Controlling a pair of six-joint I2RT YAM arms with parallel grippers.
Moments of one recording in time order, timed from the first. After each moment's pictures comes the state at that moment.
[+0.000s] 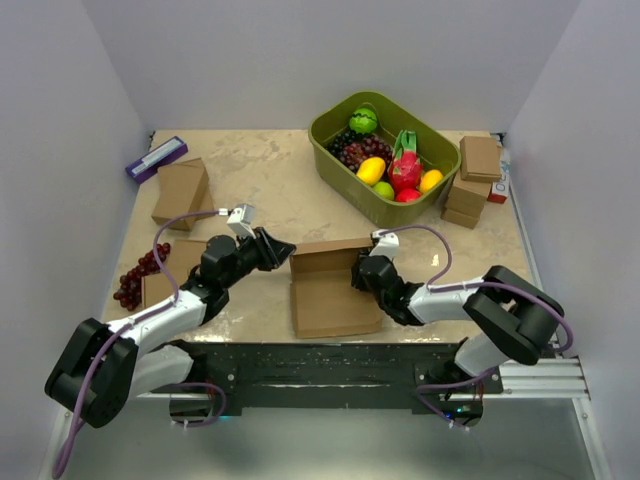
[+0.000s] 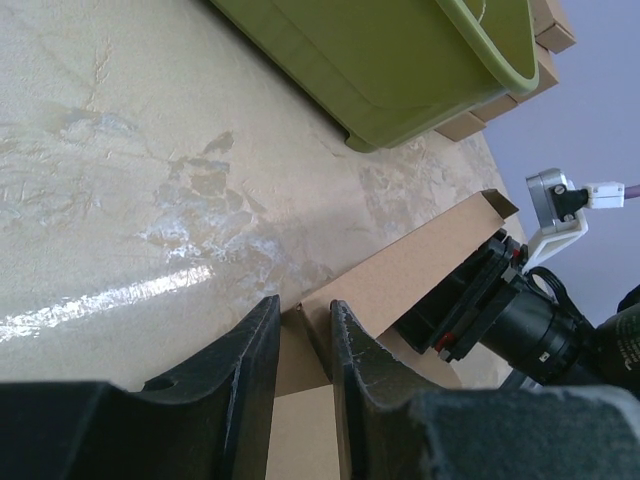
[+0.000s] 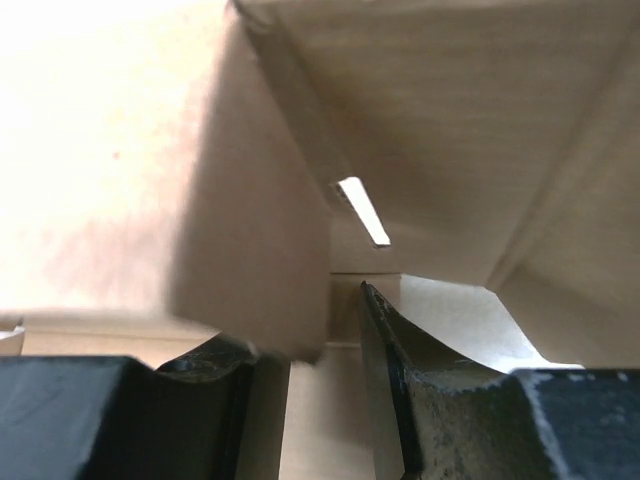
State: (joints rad) left arm -0.49 1.12 0.36 0.53 0.20 -0.68; right arm 0.85 1.50 0.43 0.47 0.49 0.66
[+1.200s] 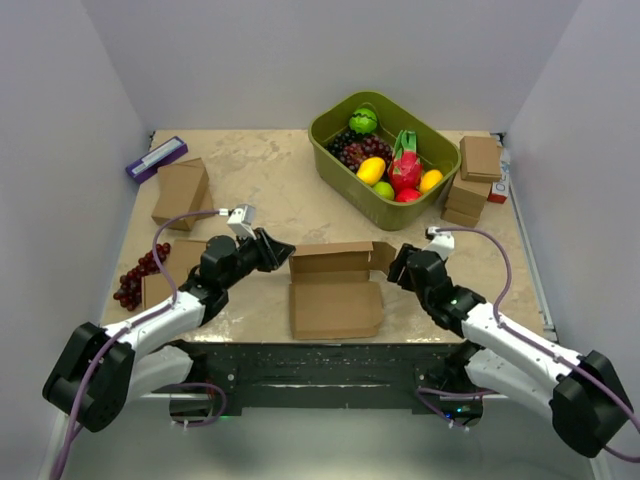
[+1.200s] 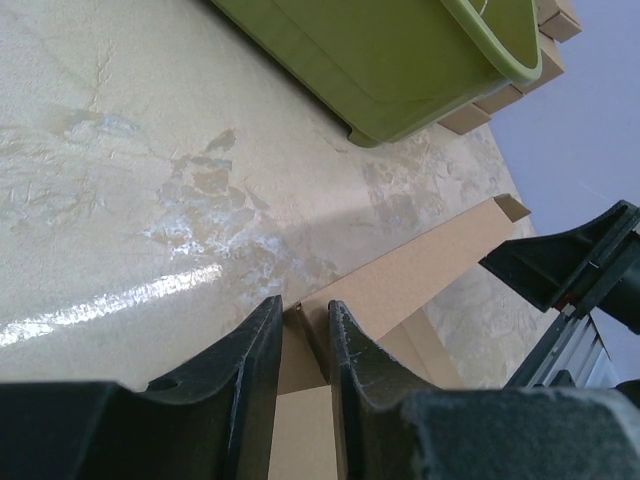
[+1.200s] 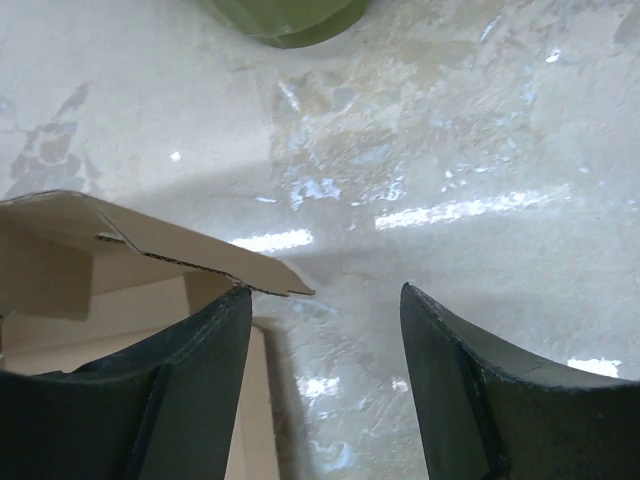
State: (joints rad) left arm -0.49 1.10 0.36 0.49 0.19 -0.65; right arm 0.65 0.90 0.39 -0.13 0.48 0.71
